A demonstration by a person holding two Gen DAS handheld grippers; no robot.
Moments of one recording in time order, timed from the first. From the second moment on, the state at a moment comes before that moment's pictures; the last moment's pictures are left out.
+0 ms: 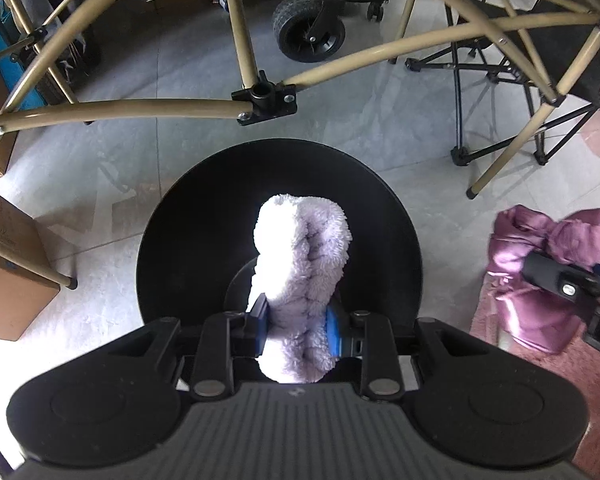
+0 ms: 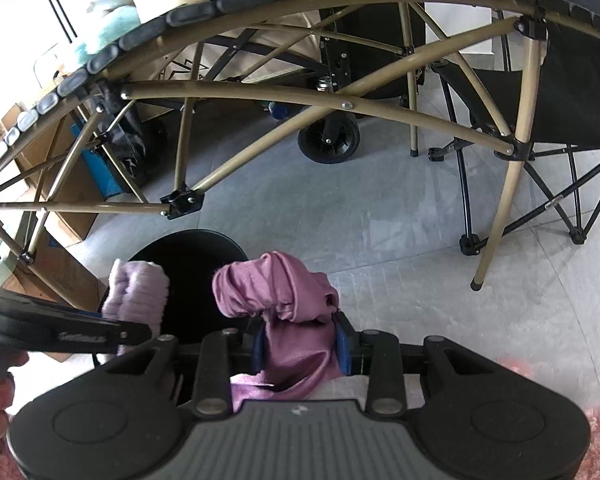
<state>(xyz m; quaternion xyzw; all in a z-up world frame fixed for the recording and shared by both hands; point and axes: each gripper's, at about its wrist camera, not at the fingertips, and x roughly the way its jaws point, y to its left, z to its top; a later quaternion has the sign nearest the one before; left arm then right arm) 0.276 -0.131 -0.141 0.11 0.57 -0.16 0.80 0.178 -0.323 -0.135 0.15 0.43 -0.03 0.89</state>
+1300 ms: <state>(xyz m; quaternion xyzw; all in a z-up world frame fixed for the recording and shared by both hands) 0.173 -0.110 -0.055 0.07 0.48 -0.05 0.87 0.100 -0.321 -0.073 0.17 0.32 0.04 0.93</state>
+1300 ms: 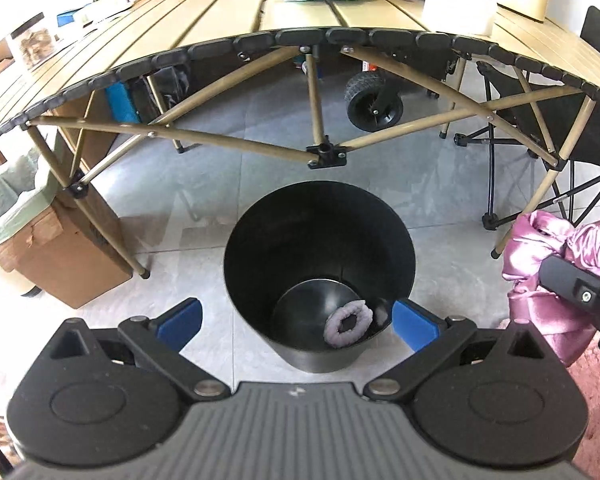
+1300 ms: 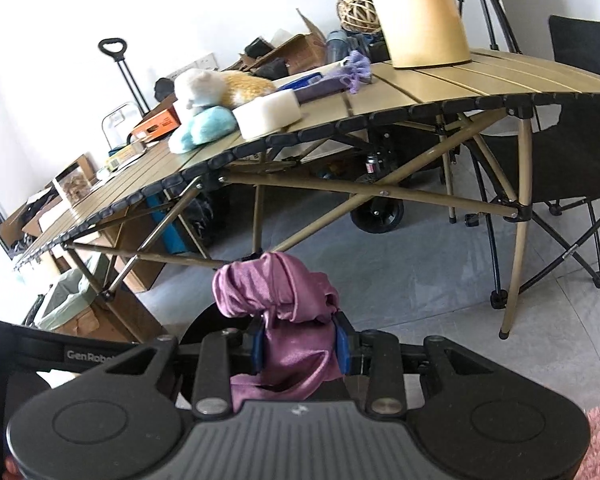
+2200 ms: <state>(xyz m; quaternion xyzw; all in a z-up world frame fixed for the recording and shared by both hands) 0.189 -0.008 -0.074 0.02 0.51 0.01 0.86 0.183 -0.227 -0.080 0.07 0.42 0.09 0.90</state>
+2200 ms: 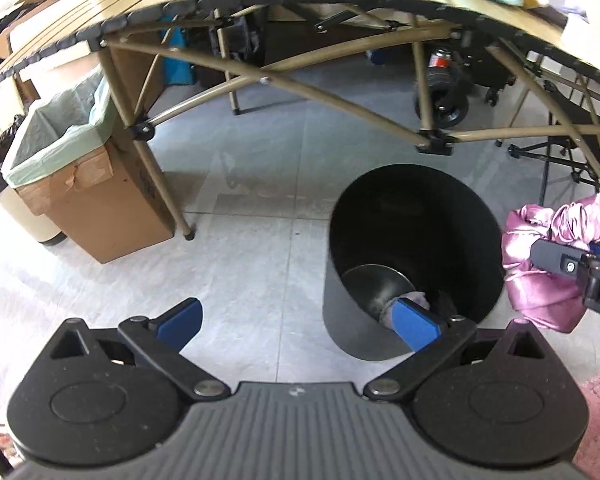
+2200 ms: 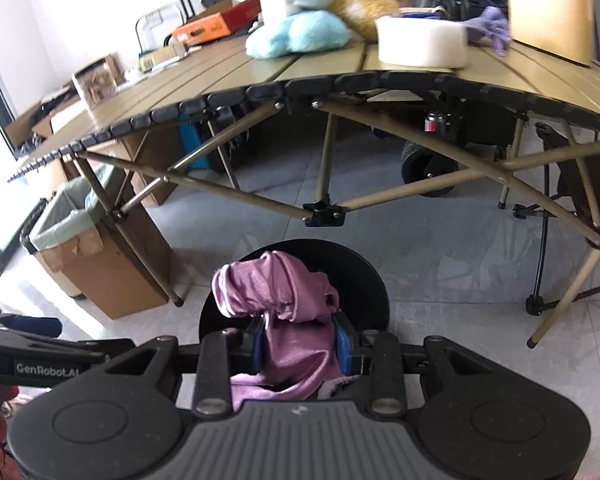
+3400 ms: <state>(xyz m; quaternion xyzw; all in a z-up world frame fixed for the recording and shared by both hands) 0.229 0.044 -0.114 0.01 0.51 0.05 0.86 0.285 -0.167 -0.161 0.02 0.55 0.06 0.83</state>
